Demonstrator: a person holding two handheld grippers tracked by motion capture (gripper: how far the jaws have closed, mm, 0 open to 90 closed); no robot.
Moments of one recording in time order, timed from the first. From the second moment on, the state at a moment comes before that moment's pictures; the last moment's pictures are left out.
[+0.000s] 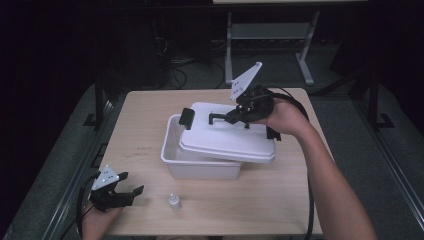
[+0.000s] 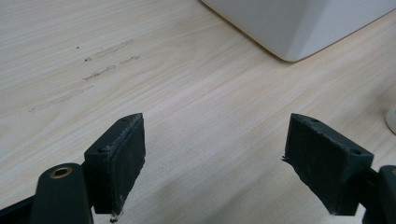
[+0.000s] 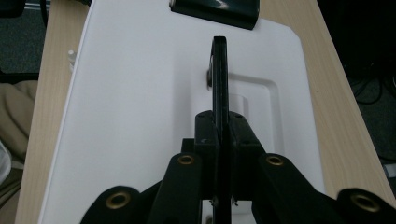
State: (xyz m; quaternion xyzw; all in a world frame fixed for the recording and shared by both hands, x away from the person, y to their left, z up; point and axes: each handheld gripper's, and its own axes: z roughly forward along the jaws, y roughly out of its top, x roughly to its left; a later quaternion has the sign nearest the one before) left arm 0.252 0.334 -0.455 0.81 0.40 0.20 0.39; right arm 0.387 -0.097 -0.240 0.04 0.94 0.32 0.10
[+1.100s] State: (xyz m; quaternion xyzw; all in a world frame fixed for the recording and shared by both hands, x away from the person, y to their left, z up) left arm 0.253 0.332 -0.456 0.81 0.40 0.21 0.38; right arm 0.338 -0.227 -0.238 0.13 0.93 0.31 0.14
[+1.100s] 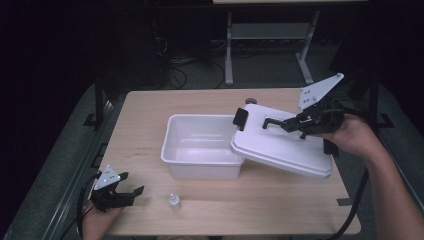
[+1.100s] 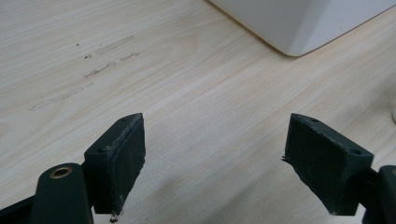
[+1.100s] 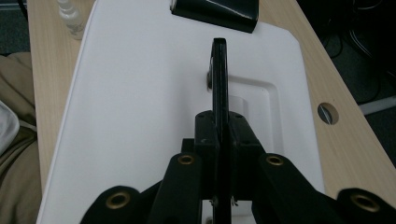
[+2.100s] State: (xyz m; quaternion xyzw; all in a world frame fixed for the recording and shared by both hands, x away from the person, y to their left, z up) left arm 0.254 0.331 -0.457 0.81 0.39 0.21 0.38; right arm 0.324 -0.281 -0.308 0.19 0.92 0.31 0.11
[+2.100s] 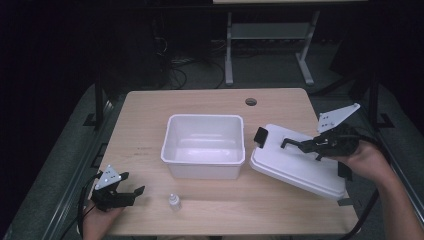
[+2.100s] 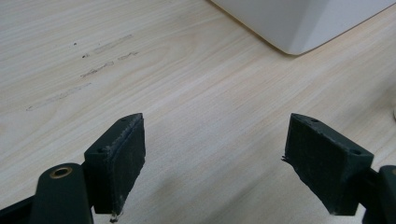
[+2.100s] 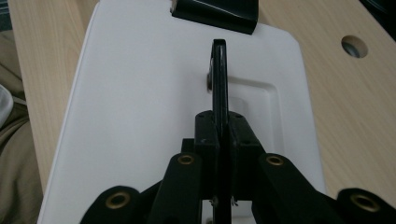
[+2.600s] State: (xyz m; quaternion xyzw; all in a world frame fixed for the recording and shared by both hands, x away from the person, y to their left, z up) left arm 0.253 0.331 -0.457 0.81 0.40 0.21 0.38; right arm 0.324 -0.287 -0.356 0.22 0.92 0.30 0.09
